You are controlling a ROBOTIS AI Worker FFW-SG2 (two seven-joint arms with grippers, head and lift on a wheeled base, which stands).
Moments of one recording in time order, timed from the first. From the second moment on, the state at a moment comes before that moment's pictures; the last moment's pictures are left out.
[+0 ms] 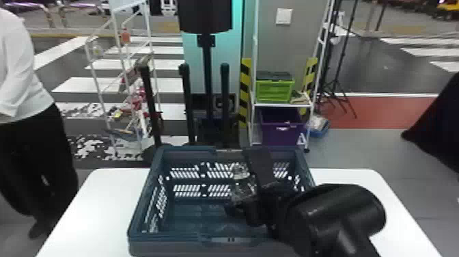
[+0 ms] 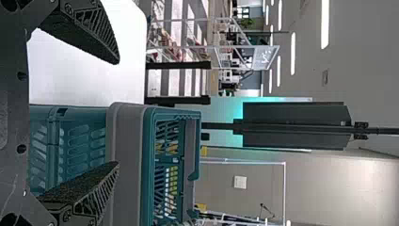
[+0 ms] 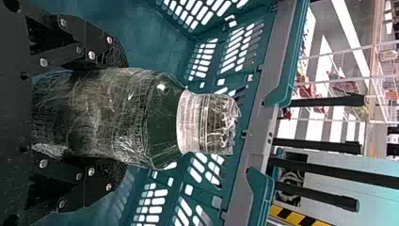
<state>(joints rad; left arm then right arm) 0.81 0.37 -0.17 -2.11 0.17 -0.24 0.36 -0.34 -0.02 0.39 -1.65 -0.20 1.11 -0.02</state>
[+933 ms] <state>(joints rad) 0.81 0.37 -0.17 -2.11 0.17 -0.26 0.36 -0.34 -0.02 0.38 -1.64 -0.26 1.14 -0.03</state>
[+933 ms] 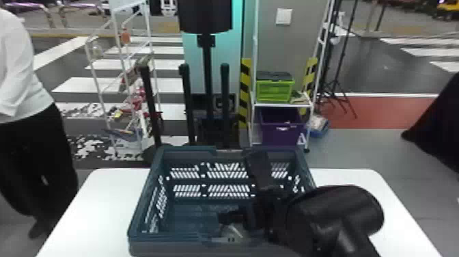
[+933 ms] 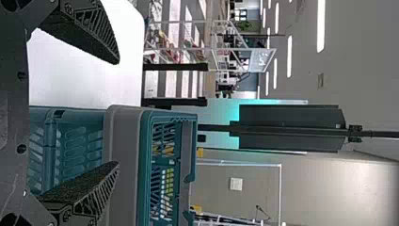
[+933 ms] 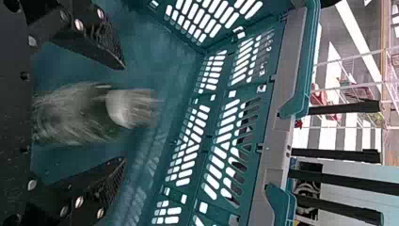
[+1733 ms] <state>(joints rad) 0.81 0.36 -0.17 -2.10 0.17 -0.27 0.36 -0.23 -0.06 0.37 -1.81 -0.25 1.02 -0.03</state>
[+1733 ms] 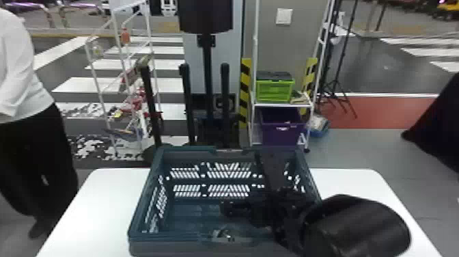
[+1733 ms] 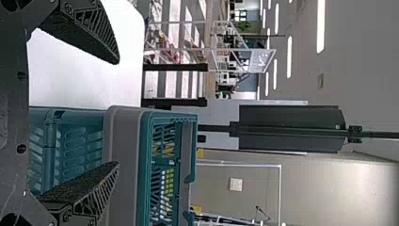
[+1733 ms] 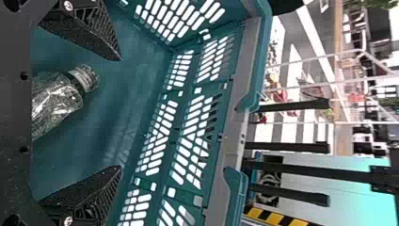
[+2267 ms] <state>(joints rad) 0.80 0.36 -0.17 -2.10 0.17 -0.26 0.36 0.09 -0.16 0.32 -2.10 -0.16 0.76 -0.03</state>
